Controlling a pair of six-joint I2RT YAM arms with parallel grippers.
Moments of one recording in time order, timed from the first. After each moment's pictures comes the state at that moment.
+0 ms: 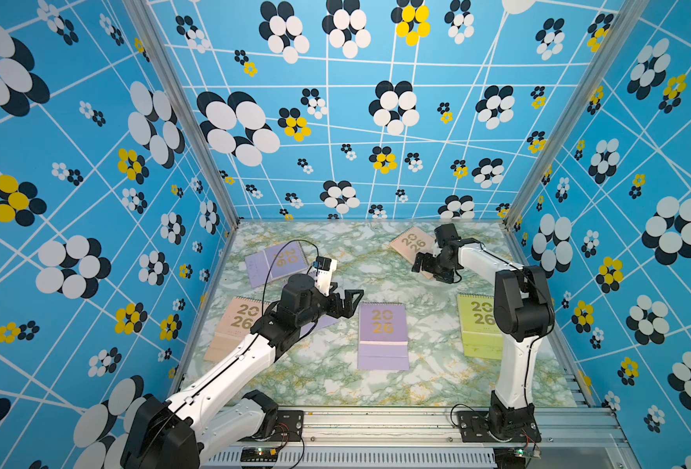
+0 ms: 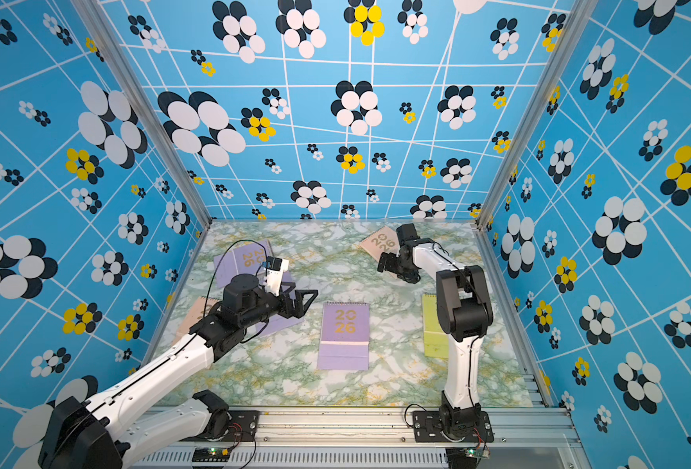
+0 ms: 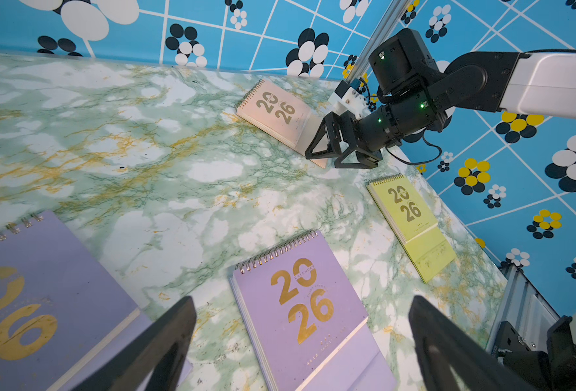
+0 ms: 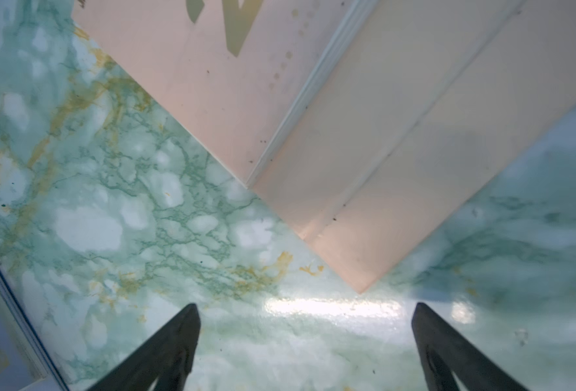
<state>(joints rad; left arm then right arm) -0.52 1.05 0.68 0.00 0.26 -0.37 0.19 2.08 1.56 -0.67 -0.16 0.43</state>
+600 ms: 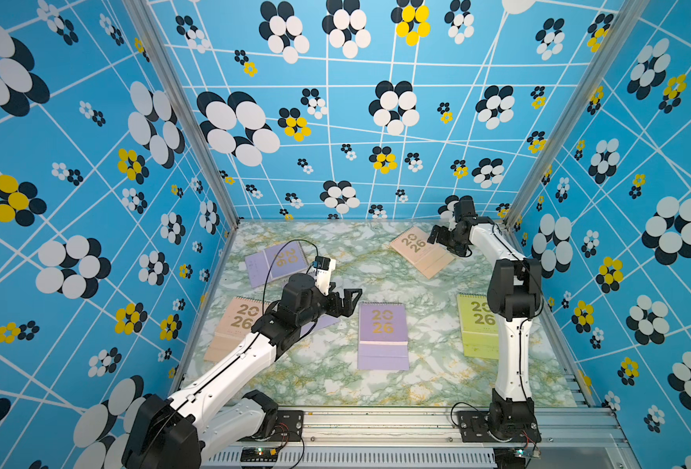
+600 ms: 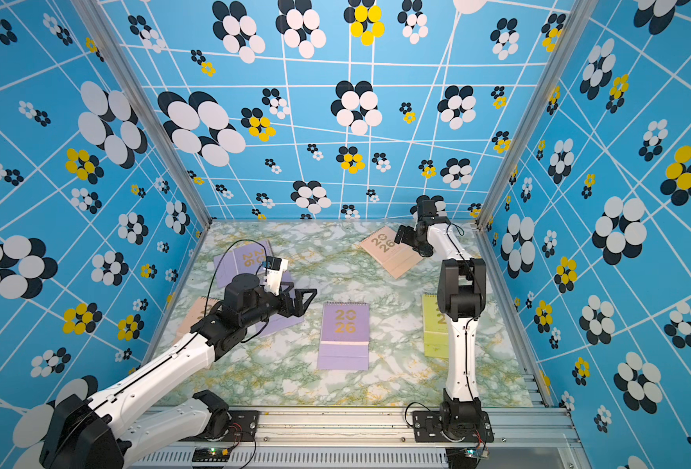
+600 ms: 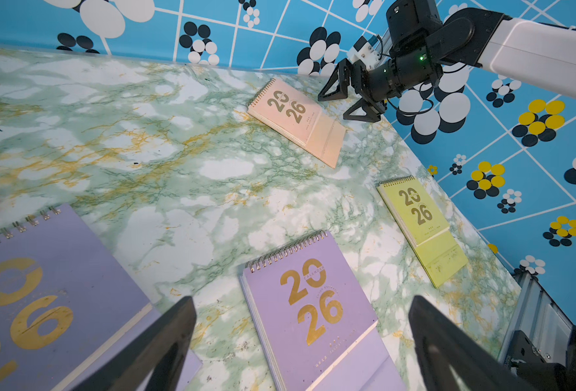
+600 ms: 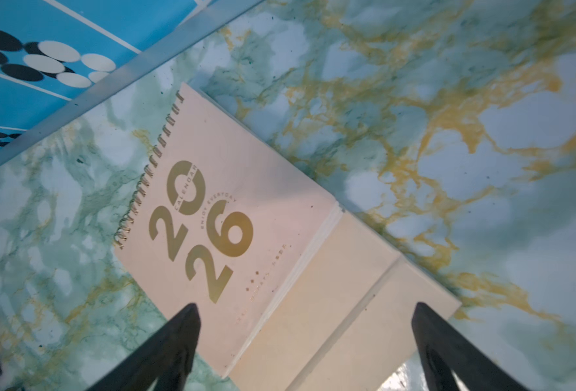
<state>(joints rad) -0.52 1.06 0.68 -0.01 0.23 -0.37 0.05 2.39 2.08 -0.77 -0.16 0.38</state>
